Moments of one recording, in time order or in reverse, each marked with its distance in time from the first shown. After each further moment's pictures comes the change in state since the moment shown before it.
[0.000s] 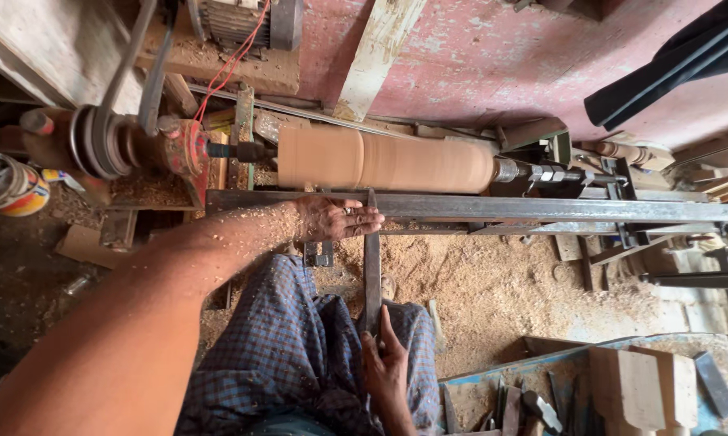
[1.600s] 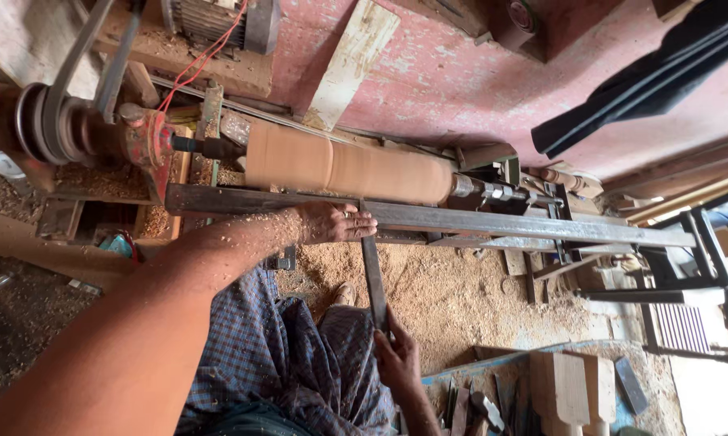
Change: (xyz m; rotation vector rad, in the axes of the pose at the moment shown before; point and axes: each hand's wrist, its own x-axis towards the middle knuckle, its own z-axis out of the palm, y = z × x) left_hand 0.060 0.010 0.050 0.161 -0.138 -0.173; right_hand 0.045 -0.009 -0.104 -0.050 -0.059 0.150
